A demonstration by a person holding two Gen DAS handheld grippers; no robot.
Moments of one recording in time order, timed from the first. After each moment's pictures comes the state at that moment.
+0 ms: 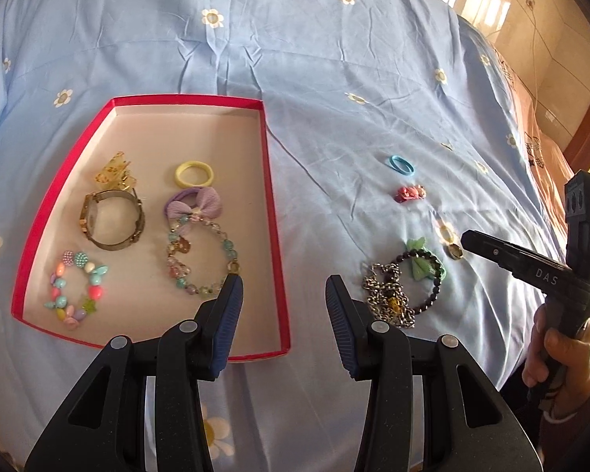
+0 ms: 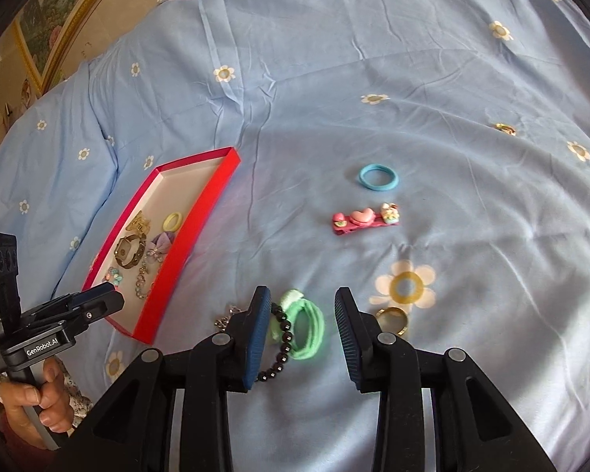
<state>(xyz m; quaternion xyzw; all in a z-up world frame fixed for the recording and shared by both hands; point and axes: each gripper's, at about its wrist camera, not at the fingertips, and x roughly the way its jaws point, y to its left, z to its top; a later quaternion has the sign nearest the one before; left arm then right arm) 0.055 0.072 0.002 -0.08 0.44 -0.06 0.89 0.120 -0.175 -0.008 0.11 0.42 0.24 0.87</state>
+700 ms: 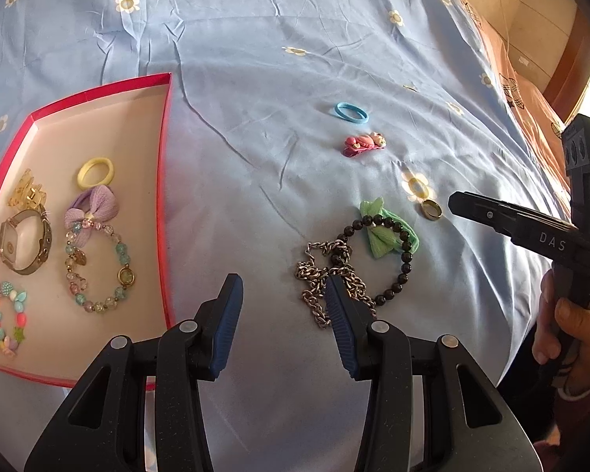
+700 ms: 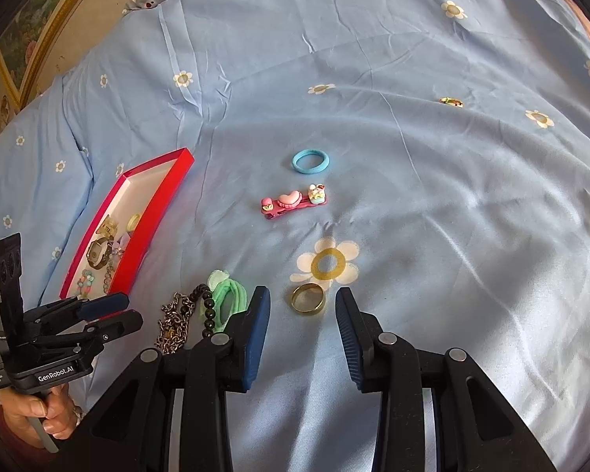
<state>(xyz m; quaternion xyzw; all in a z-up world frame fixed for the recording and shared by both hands) 0.077 0.007 -0.029 -0.02 0.48 -0.12 0.87 0.122 -0.213 -0.027 0.12 0.43 0.21 0.87</state>
